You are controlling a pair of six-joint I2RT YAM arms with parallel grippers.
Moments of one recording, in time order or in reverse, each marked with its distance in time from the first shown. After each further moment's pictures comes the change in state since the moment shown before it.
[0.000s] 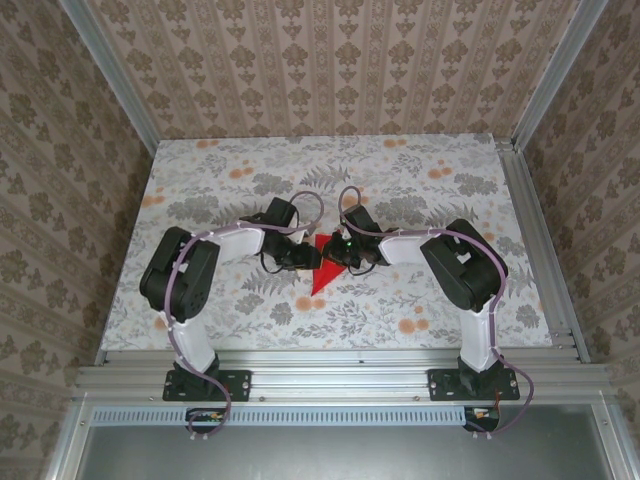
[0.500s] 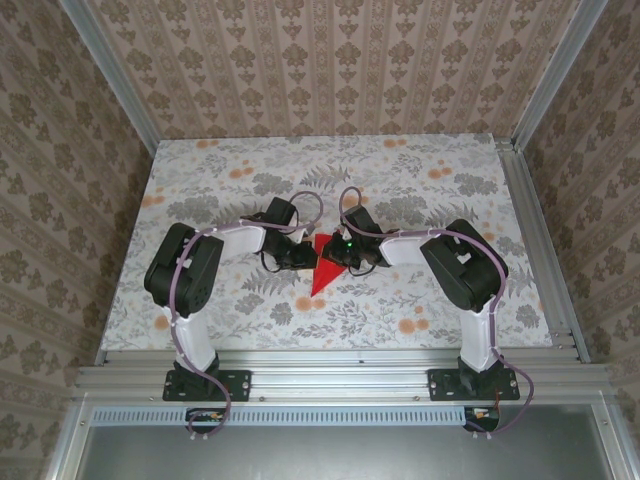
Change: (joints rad) left arm 0.009 0.035 0.016 0.002 0.002 -0.005; right arm 0.000 -0.003 -0.014 0.025 -0.005 0.011
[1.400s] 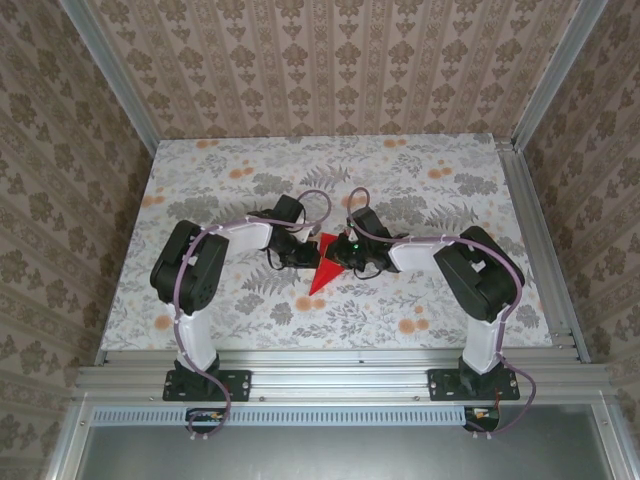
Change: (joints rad) left arm -0.035 0.037 0.071 -0.077 -0.071 0.061; right arm -0.013 -0.113 -0.103 0.043 0.000 0.038
